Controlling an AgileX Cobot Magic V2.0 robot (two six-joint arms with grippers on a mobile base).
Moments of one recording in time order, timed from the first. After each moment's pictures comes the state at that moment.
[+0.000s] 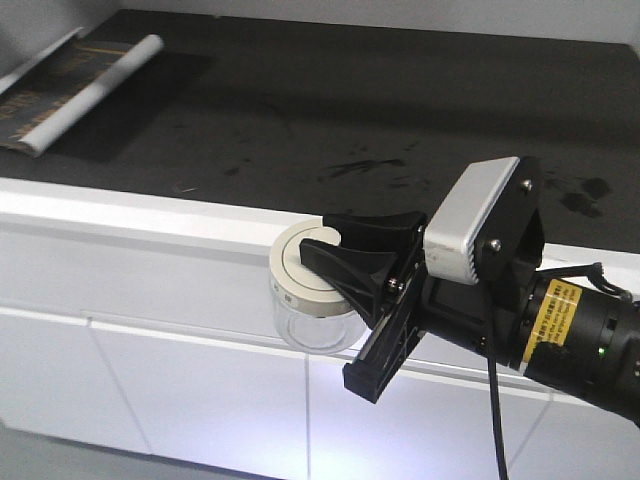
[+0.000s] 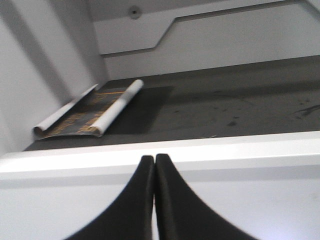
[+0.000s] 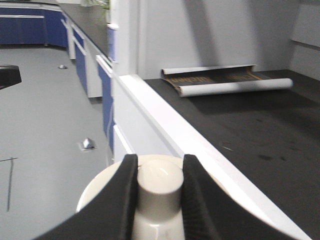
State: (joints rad) left arm -0.01 0.31 -0.19 0.07 -0.04 0.07; right arm 0.62 1.15 -0.66 -0.87 -0.46 0.69
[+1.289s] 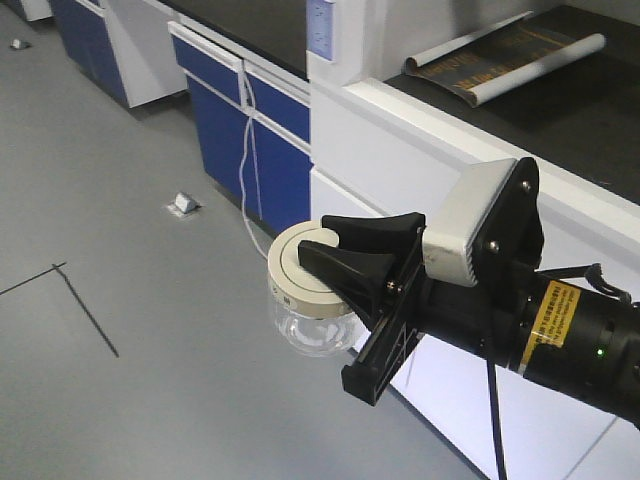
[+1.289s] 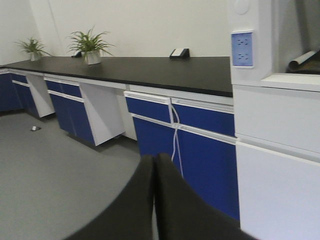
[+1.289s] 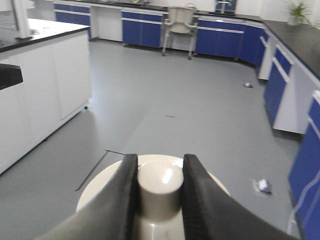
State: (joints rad) left arm -0.01 0.31 -0.19 0.07 -0.04 0.07; right arm 0.62 1.15 -0.66 -0.87 -0.46 0.69
